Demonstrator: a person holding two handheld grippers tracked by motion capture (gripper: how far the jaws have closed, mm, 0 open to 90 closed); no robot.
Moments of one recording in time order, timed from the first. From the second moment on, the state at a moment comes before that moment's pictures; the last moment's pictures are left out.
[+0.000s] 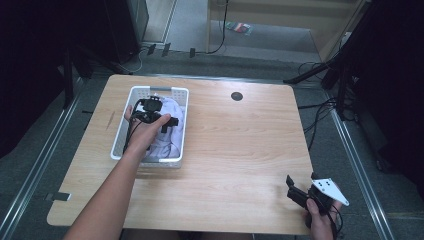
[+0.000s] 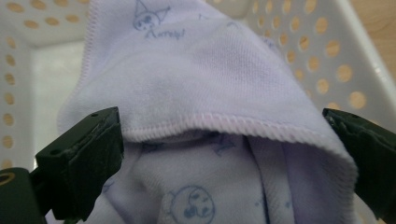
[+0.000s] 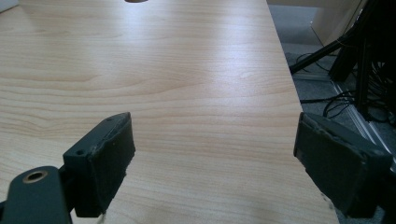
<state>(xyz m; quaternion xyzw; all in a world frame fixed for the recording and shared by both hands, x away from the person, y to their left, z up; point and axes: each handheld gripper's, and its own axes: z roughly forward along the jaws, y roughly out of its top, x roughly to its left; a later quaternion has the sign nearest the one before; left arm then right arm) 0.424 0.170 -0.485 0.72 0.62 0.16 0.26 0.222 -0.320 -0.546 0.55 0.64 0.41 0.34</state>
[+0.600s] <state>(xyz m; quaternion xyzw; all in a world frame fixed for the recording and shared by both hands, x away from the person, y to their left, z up) 0.437 0.164 -0.516 0.76 0.62 0.15 0.16 0.222 -0.321 -0.546 0.55 0.64 0.41 0.34</state>
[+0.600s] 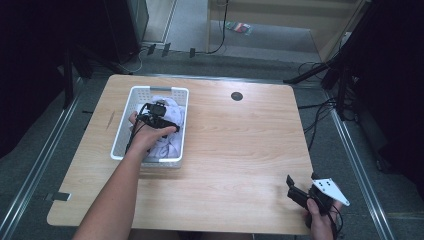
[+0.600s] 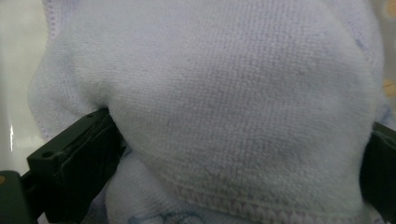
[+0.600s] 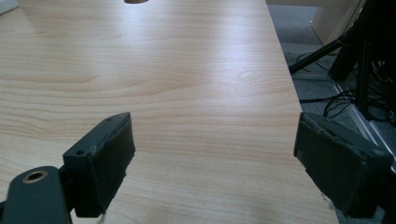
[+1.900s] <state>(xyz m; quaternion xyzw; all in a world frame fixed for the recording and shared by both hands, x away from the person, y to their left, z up) 0.431 0.187 -0.499 0.73 0.64 0.15 0.18 0.222 -0.321 -0.546 0.56 0.64 0.41 0.34</state>
